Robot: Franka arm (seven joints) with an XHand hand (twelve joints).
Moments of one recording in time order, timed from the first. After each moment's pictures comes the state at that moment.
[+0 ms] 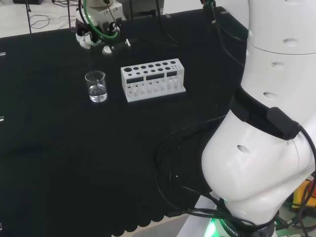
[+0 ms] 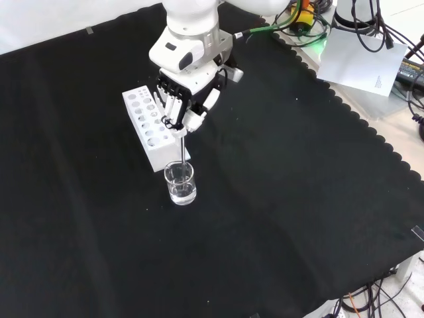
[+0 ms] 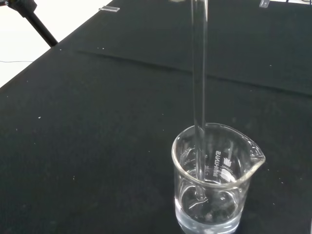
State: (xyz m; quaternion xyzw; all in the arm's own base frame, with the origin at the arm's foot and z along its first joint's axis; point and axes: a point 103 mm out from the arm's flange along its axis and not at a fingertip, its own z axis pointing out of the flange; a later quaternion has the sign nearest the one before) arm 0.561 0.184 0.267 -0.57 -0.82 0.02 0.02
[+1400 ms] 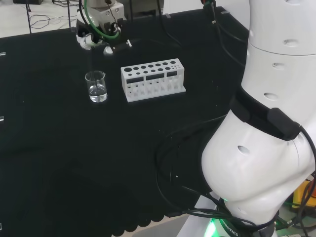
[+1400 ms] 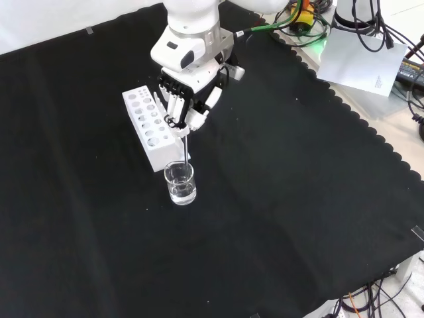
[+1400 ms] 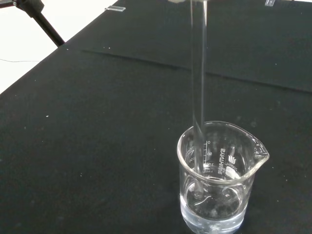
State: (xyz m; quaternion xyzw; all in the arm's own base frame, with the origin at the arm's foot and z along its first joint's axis) arm 0.556 0.183 0.269 -0.57 -0.82 0.01 0.03
